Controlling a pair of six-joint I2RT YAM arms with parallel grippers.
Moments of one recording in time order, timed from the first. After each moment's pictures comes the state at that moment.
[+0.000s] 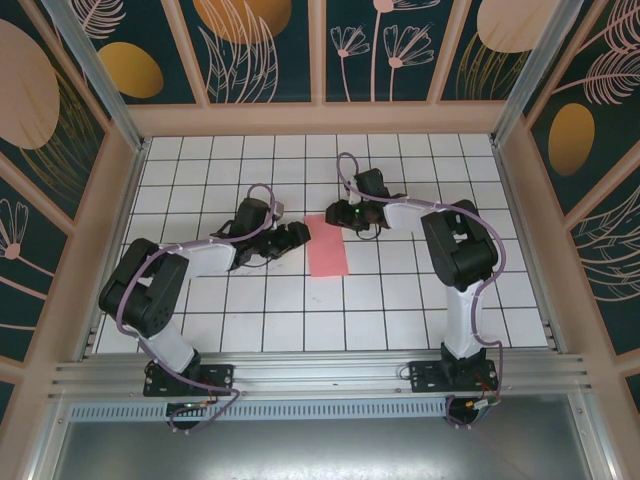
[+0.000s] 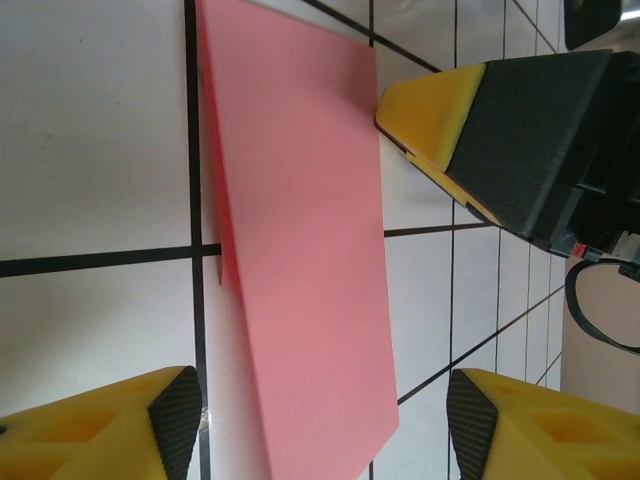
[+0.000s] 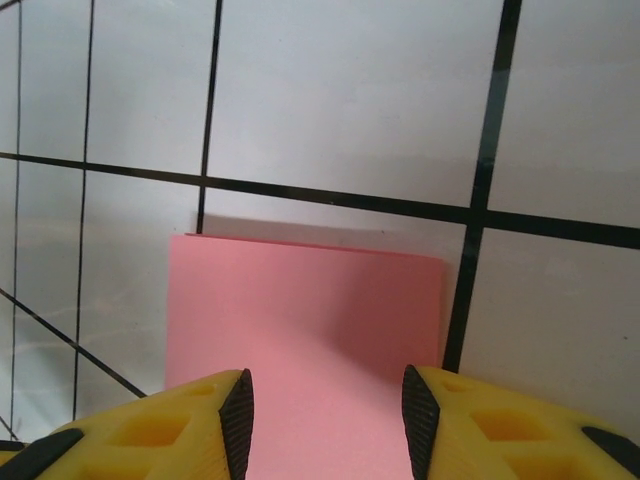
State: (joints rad) left arm -0.47 1.70 0.79 0.17 0.49 -0.86; right arm 0.46 2.03 1.25 -0.13 -0.41 0.52
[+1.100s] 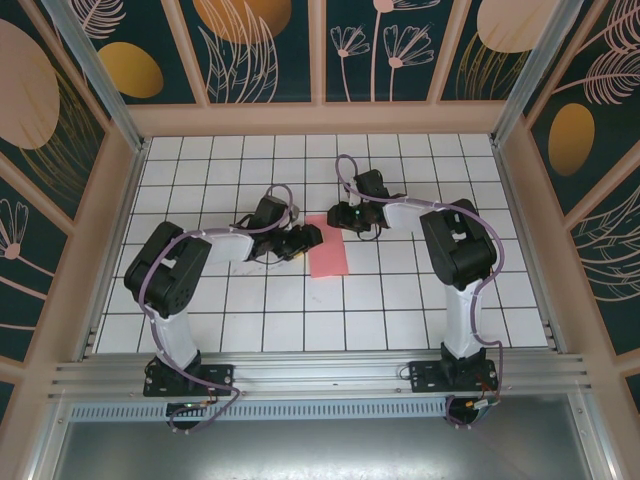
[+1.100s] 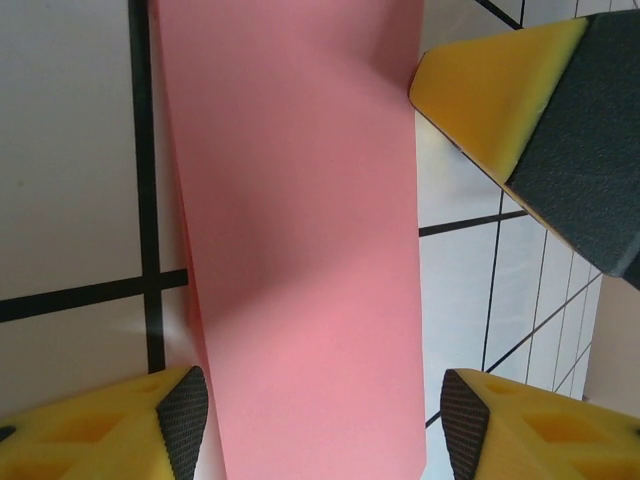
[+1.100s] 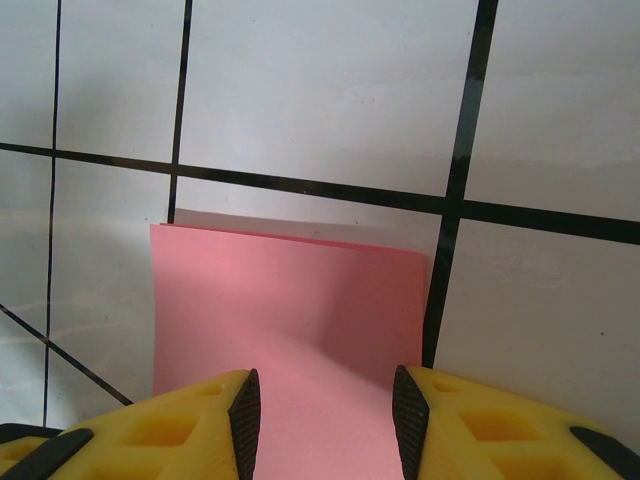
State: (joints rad) left arm -0.53 1.87 0.94 0.08 0.50 -0.87; right arm 0.46 2.04 1.26 -0.15 -0.41 0.49
